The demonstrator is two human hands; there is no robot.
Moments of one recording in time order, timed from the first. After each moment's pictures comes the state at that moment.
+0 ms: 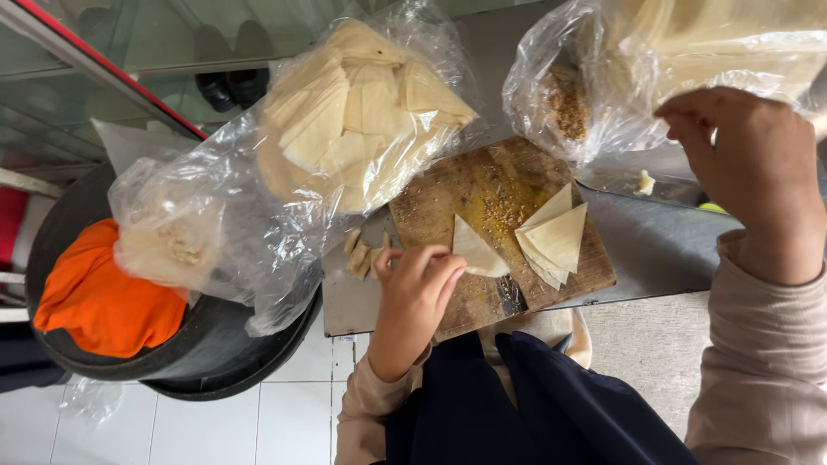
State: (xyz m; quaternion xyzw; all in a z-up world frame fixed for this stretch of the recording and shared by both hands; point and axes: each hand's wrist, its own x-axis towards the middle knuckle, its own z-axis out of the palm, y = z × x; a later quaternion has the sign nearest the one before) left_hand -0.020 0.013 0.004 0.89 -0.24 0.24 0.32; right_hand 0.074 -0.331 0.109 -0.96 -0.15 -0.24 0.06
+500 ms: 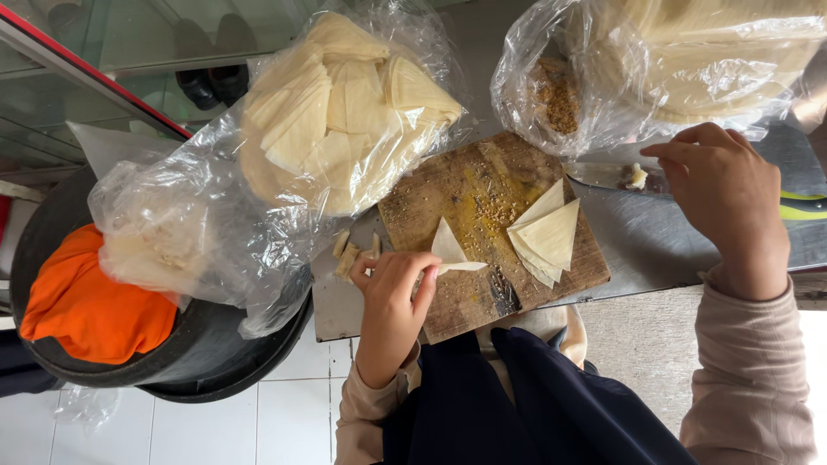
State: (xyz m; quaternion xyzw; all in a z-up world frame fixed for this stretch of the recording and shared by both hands) left_hand -0.023 0.020 0.017 0.88 -0.18 0.22 0.37; right_hand 0.058 -0.365 0.037 -0.98 -0.05 -0.16 0.01
